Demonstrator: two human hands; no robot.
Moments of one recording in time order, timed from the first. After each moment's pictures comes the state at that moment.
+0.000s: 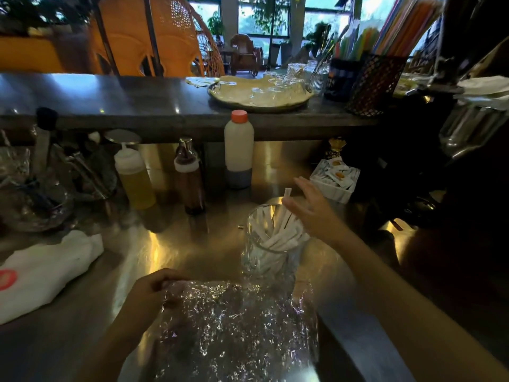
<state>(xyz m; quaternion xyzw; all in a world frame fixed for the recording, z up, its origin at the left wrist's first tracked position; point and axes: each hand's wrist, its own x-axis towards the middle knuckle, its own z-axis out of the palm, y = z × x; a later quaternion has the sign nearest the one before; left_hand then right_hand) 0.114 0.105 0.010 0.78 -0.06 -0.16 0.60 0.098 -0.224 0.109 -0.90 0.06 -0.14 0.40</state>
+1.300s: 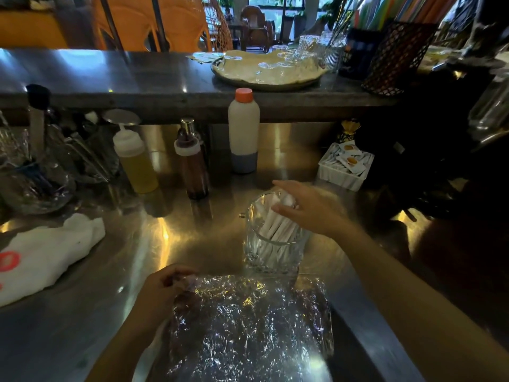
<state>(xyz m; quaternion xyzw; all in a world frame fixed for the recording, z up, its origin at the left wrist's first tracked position) 0.091 0.083 0.005 0.73 0.00 -0.15 0.67 0.113 -0.226 0.094 -0.94 -0.07 -0.08 0.31</state>
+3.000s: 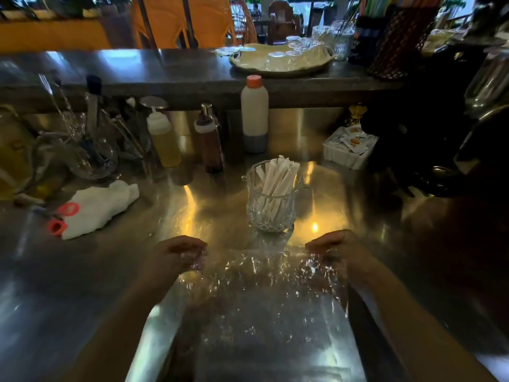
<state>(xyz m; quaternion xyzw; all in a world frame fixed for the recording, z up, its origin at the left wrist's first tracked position) 0.007 0.082 0.046 0.73 -0.02 -0.12 0.68 -0.040 -0.256 0.026 -0.72 0.05 0.04 0.69</state>
